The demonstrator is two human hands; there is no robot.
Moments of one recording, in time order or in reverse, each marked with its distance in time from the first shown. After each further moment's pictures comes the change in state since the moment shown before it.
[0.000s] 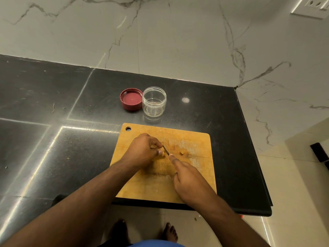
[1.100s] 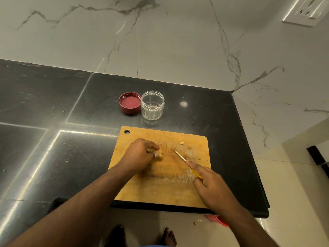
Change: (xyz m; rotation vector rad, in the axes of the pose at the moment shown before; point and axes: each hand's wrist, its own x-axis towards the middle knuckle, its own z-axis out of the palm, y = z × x) left_hand -0.003 -0.011 0.004 -0.048 -0.008 -0.038; right_hand -0.027 0.046 -0.026 0.077 0.096 0.054
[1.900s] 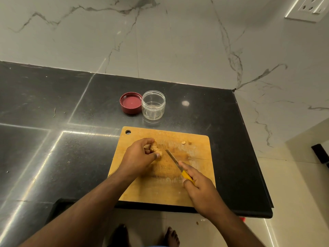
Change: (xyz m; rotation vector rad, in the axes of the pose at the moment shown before) left_hand -0.015 -0.003 0.002 -0.260 0.079 -0.053; right_hand -0.002 -0.021 0.024 0.305 -0.019 0.045
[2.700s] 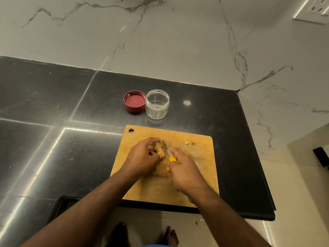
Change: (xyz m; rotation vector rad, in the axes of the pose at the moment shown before) left_hand 0.000 -0.005 0.002 0.035 0.003 0.083; right_hand 0.035 -0.070 0.019 0.142 -0.020 0.207
